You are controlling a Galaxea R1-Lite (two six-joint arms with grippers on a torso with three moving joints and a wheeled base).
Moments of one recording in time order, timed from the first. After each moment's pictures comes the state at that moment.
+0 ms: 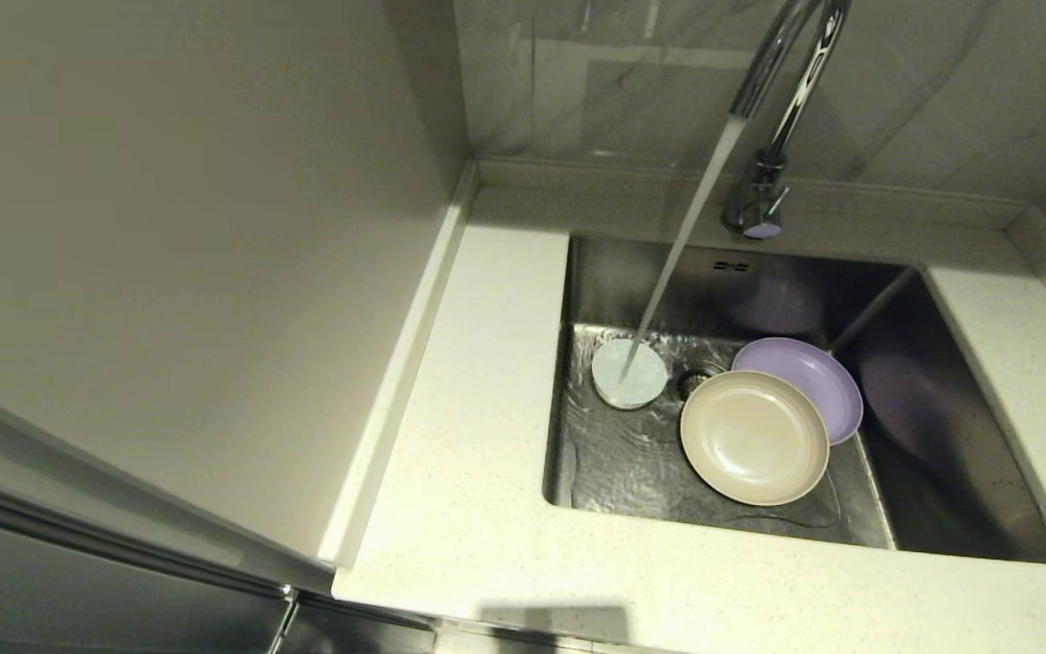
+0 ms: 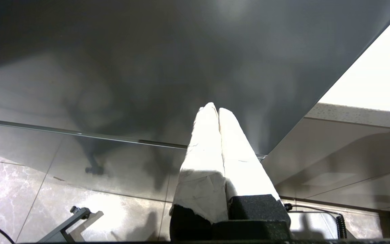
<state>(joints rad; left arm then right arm) 0.00 0.00 0.00 0.00 0.02 -0.02 0.00 0.00 0.00 0.00 0.01 -0.02</state>
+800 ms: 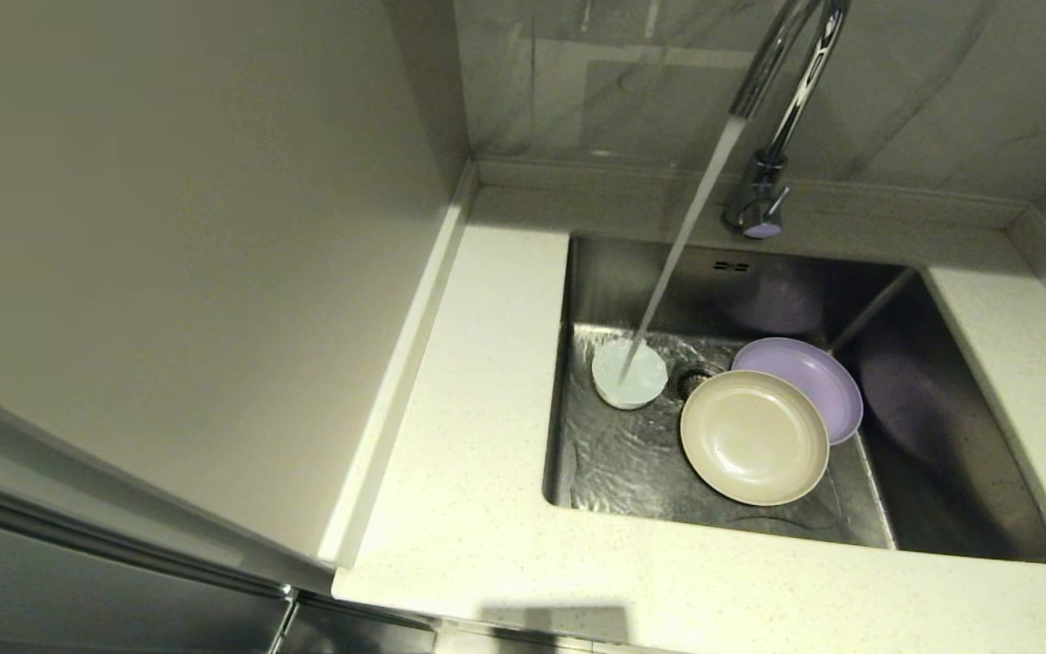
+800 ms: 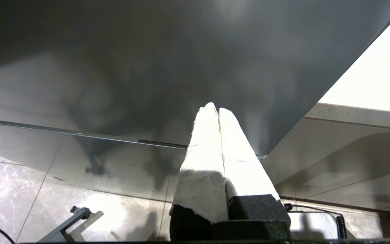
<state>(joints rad) 0.00 0.00 0.00 0.00 0.02 -0.02 0.00 0.00 0.00 0.00 0.01 -0.02</state>
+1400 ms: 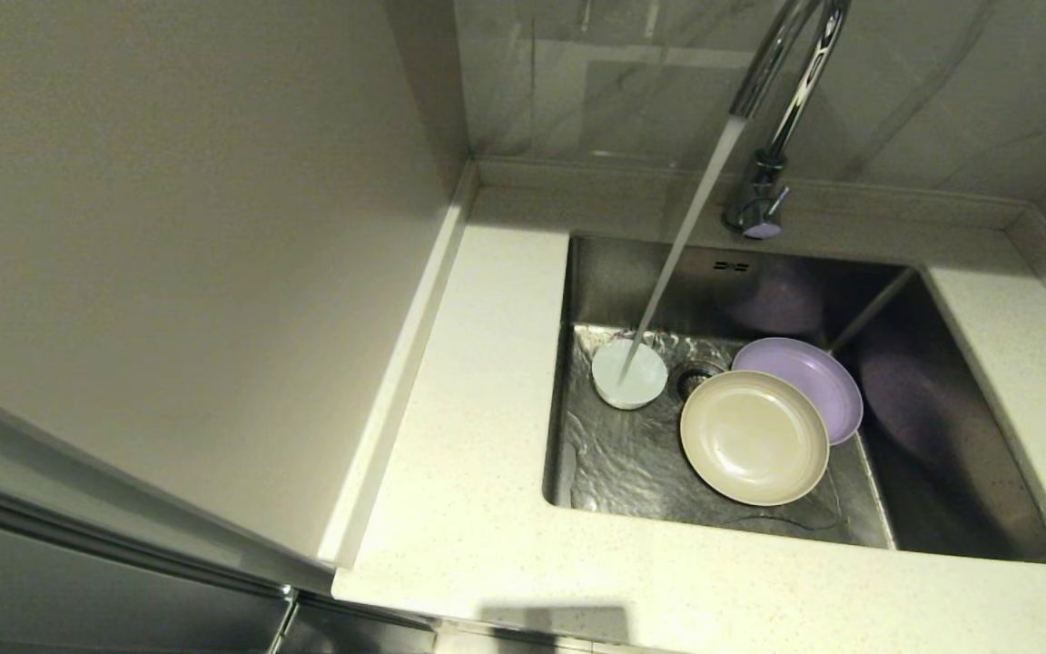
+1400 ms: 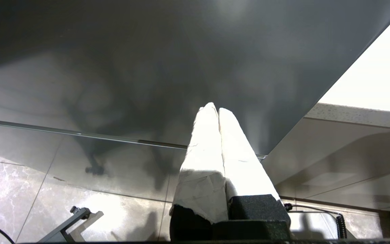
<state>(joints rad) 0.00 0.00 0.00 0.00 0.02 -0.02 0.00 0.00 0.00 0.00 0.01 -0.02</state>
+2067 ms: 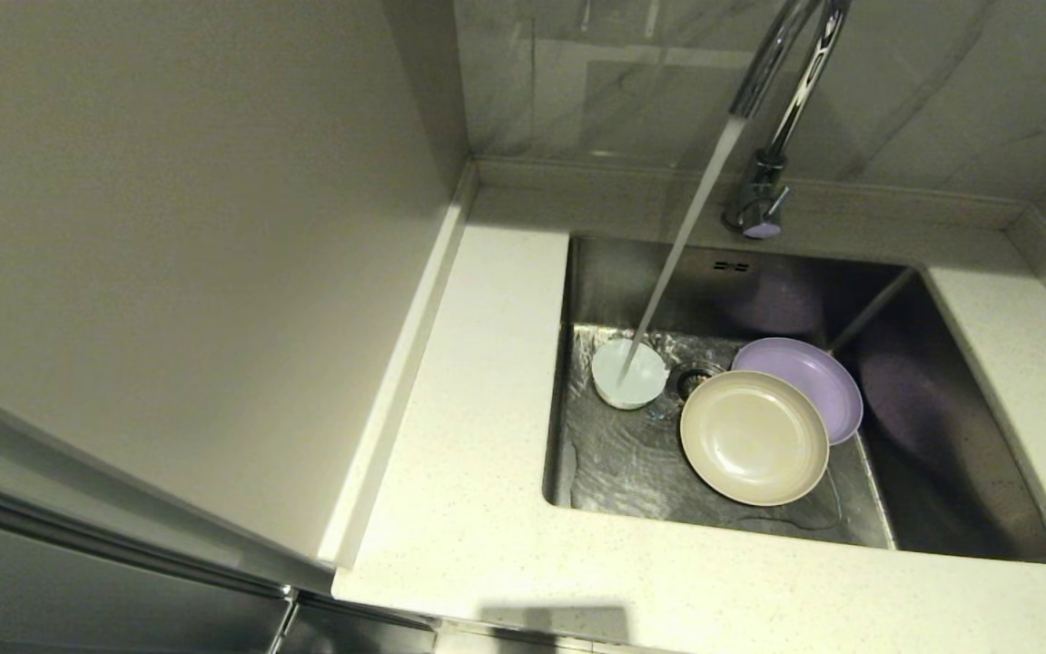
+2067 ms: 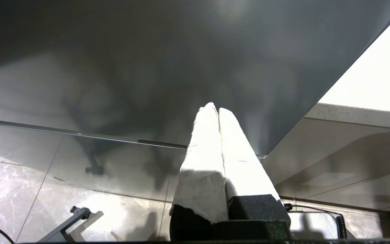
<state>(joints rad) 0.00 0.00 0.00 0.00 0.02 -0.02 0.00 0.00 0.00 0.00 0.01 -0.01</state>
